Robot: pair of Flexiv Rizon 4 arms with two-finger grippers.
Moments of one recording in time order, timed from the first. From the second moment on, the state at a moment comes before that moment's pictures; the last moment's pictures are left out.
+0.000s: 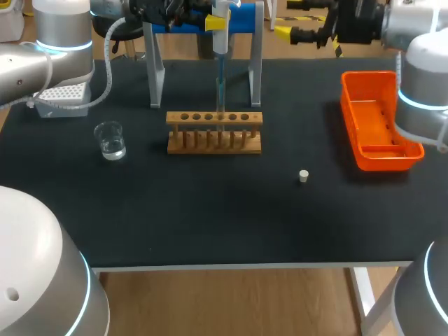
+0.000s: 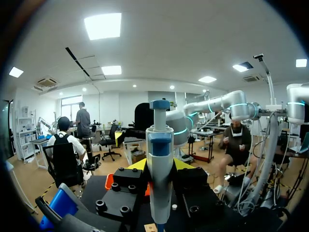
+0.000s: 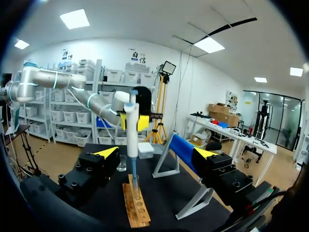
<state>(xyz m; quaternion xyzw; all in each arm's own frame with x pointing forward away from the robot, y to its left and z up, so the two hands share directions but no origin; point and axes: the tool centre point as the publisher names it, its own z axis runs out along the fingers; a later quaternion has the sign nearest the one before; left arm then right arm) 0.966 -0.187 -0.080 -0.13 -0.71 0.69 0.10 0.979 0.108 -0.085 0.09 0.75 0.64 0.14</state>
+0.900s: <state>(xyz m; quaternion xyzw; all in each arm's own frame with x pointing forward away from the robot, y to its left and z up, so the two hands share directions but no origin) 0.966 -0.187 -0.080 -0.13 -0.71 0.69 0.10 0.949 0.140 -0.001 0.01 0.71 0.70 0.05</state>
